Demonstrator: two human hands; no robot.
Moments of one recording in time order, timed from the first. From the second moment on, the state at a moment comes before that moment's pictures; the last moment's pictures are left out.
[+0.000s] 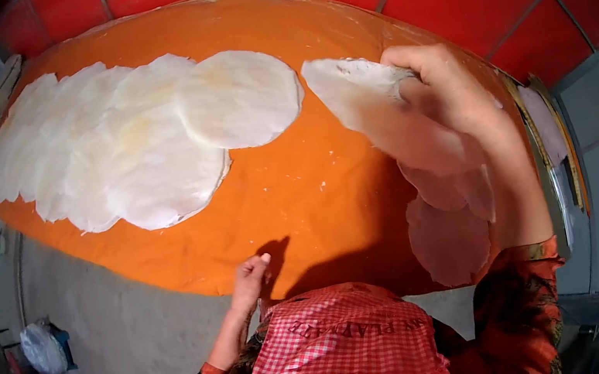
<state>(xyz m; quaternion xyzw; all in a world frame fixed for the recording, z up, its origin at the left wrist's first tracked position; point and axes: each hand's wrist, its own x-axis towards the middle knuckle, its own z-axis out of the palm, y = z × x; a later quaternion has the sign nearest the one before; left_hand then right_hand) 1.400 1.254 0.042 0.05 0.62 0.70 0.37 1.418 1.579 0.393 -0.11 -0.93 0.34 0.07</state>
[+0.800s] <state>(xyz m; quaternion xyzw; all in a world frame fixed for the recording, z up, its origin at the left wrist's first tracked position) 1.330 1.313 0.043 -0.18 0.45 0.81 0.34 1.368 1.642 0.098 -0.21 -0.95 0.19 0.13</state>
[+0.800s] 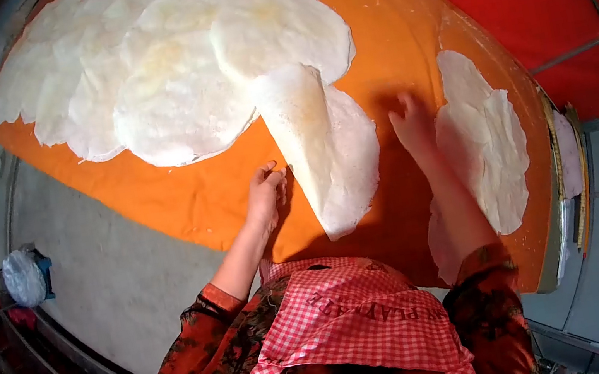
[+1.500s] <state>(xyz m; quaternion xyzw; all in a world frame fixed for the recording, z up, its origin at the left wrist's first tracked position) 1.382 1.211 0.021 0.08 0.88 0.47 -0.02 1.424 1.545 0.093 -0.25 -0.75 0.60 0.12</state>
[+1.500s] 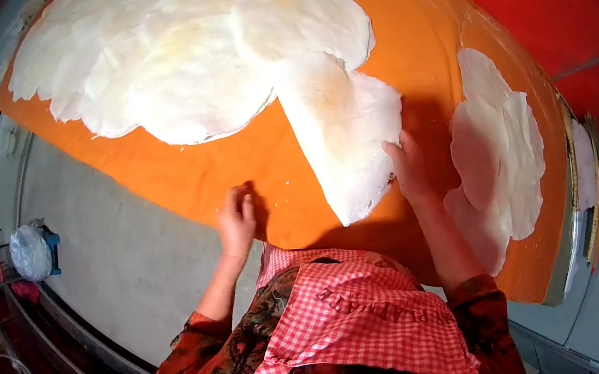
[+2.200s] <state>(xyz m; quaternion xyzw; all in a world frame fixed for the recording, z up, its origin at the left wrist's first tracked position) 1.394 1.161 -0.023 -0.31 0.62 0.71 0.09 1.329 1.518 0.273 0.07 -0.69 0.70 0.17</state>
